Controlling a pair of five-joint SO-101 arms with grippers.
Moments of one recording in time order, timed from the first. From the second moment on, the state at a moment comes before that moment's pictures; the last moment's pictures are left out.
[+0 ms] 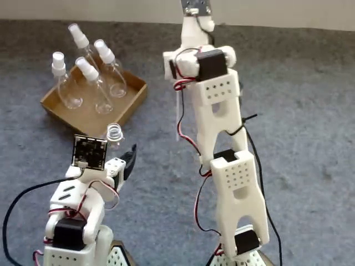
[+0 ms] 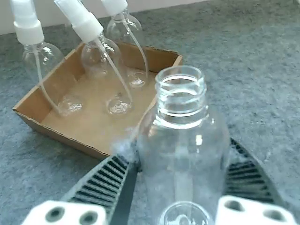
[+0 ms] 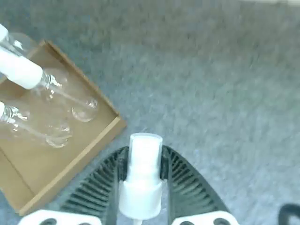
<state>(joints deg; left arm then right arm) 1.0 -104.3 81.6 57.8 0.8 -23.0 44.3 -89.5 100.0 -7.5</state>
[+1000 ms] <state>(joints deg) 31.1 -104.3 91.1 35.5 0.8 -9.3 -15.8 -79.0 100.1 -5.1</state>
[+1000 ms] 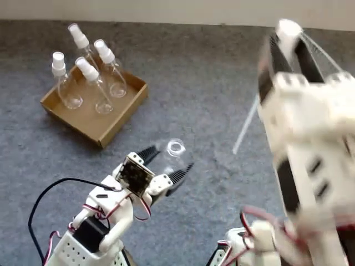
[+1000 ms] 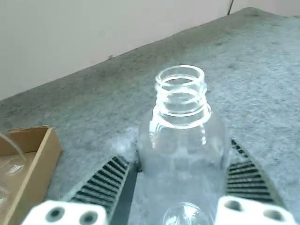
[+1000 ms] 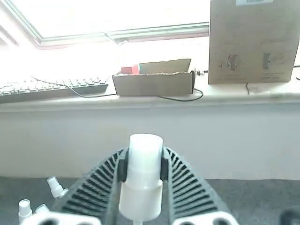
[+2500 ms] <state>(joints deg) 42.8 -104.3 93.8 35.1 0.8 -9.3 -76.4 29.2 50.0 -5.1</state>
